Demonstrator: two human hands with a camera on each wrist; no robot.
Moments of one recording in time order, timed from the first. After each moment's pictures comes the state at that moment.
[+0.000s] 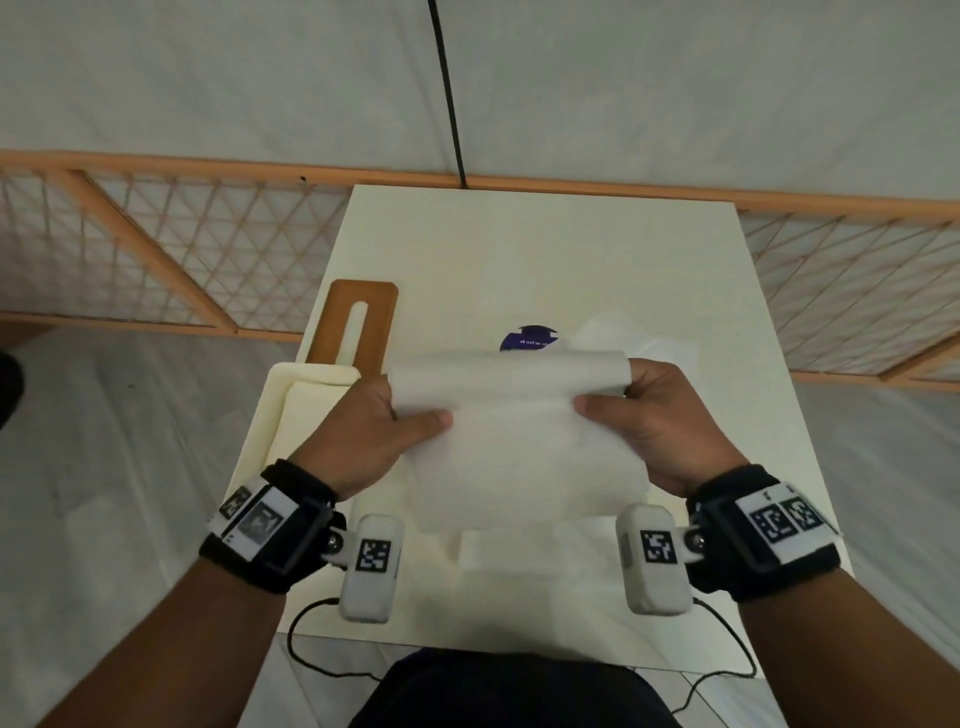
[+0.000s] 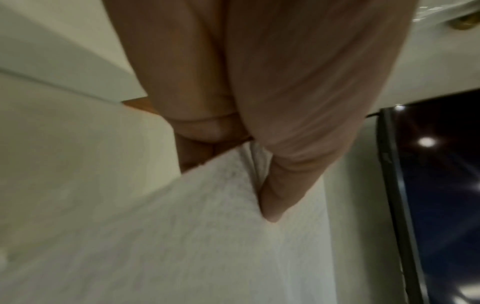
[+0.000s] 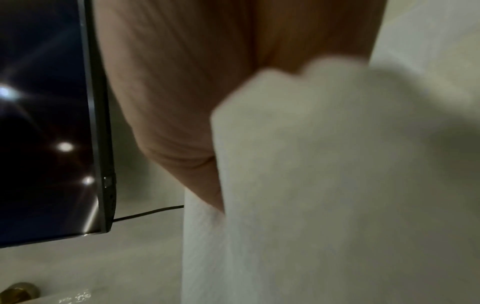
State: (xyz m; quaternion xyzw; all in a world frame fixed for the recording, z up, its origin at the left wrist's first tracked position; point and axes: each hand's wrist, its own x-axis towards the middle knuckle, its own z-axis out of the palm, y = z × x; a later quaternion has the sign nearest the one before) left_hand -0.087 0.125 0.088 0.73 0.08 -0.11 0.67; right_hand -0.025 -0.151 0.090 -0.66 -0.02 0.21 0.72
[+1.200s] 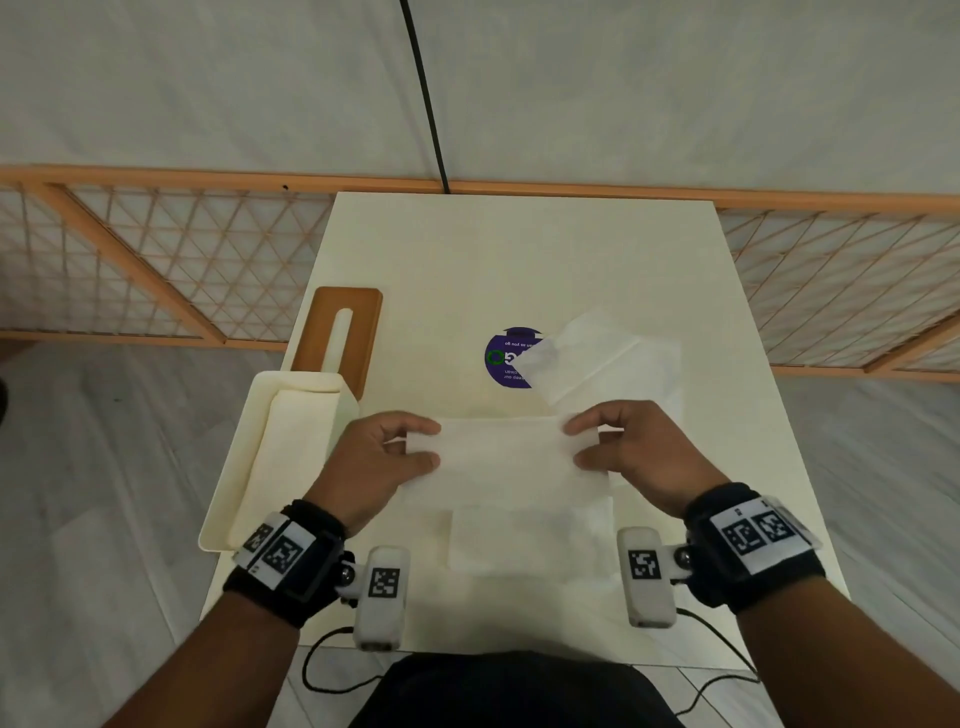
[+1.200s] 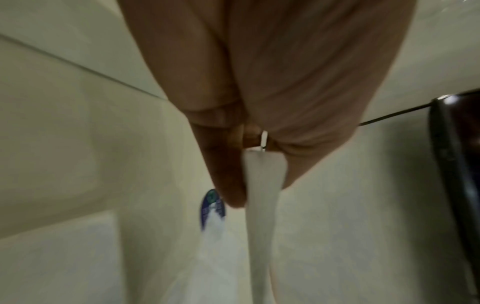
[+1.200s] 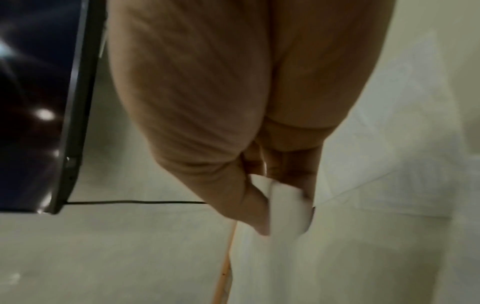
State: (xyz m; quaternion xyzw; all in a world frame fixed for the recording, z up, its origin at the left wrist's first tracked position) left_hand -0.099 0.113 0.043 0.73 0.18 -0.11 0.65; right_hand -0.029 -0.183 0.045 -0.78 0.01 0.27 0.57
